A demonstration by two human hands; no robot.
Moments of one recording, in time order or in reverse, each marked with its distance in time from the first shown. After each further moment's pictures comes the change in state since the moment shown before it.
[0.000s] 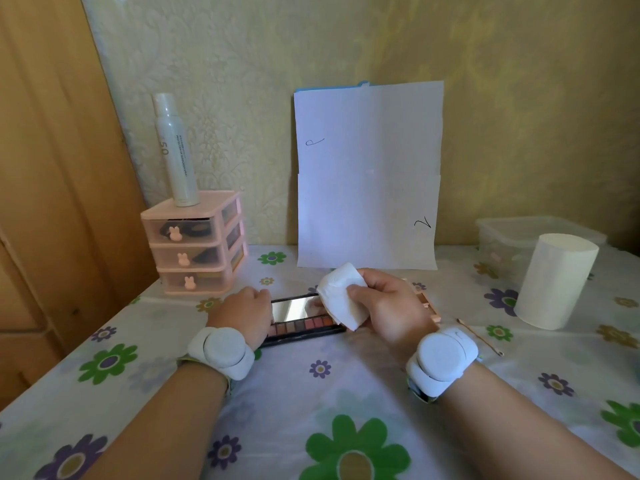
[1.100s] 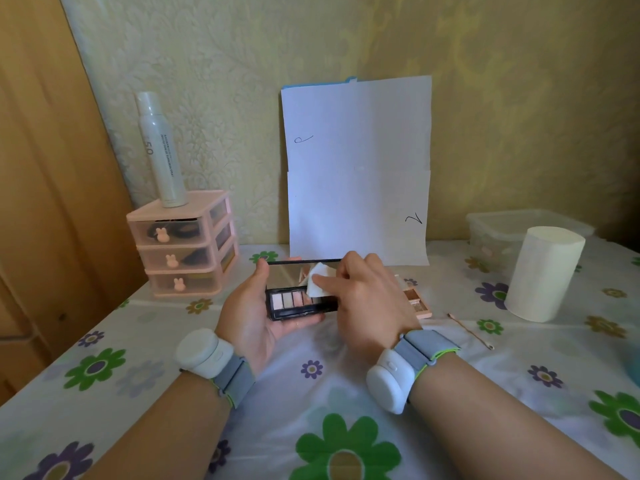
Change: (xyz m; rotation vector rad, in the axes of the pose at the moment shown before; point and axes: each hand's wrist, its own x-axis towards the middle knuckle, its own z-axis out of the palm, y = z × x) left_hand -0.054 0.066 0.007 -1.334 -0.117 -0.041; right_hand 0.004 0.003 0.008 -1.183 0.215 -0.555
